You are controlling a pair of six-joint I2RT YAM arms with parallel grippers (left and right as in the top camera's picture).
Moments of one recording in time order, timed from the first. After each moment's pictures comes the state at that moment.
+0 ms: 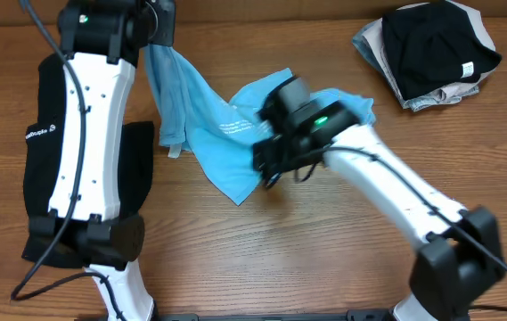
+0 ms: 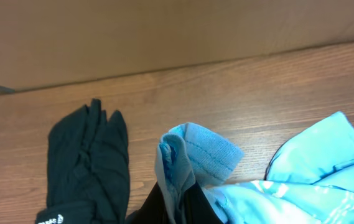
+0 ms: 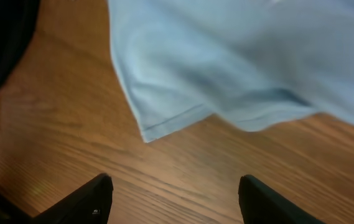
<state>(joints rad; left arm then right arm) -0.16 2.01 2.39 -1.18 -0.19 0.02 0.61 1.79 1.46 -0.93 -0.24 0.26</state>
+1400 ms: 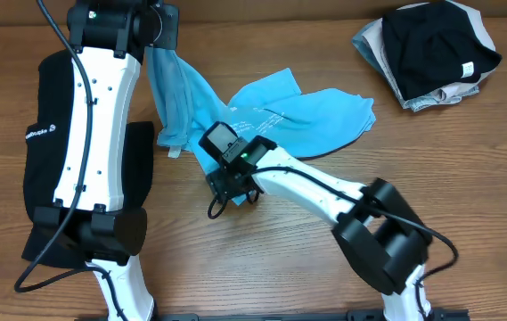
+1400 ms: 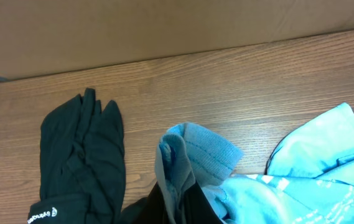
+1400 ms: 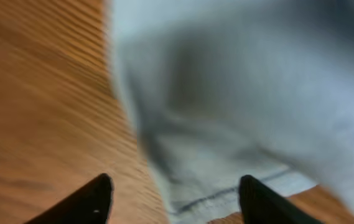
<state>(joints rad) -0.16 2.04 2.39 -1.20 -0.19 0.01 0.83 2.08 1.50 -0.76 -0.04 0.41</state>
